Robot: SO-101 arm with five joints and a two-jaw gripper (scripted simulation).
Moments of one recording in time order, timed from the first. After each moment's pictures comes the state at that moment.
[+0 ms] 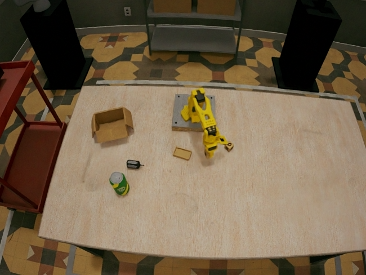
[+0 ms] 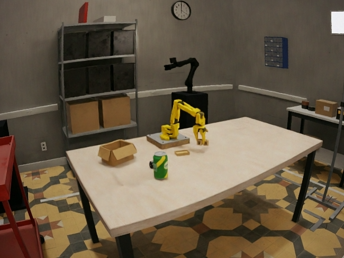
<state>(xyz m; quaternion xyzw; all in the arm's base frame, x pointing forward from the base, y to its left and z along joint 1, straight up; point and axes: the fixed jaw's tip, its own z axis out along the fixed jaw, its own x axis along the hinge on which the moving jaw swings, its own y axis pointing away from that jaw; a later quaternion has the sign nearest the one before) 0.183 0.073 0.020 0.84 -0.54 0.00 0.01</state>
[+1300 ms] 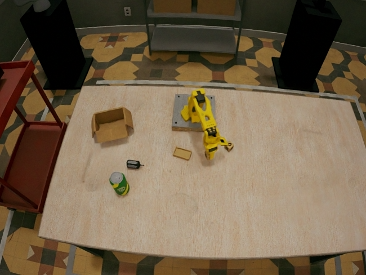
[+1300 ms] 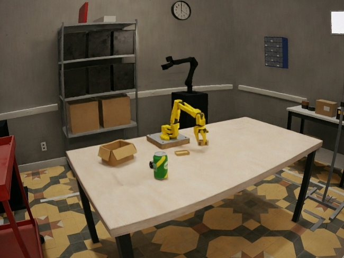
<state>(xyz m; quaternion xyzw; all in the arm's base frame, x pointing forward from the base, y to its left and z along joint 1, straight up) 0.187 0.075 0.014 0.84 -0.54 0.00 0.00</state>
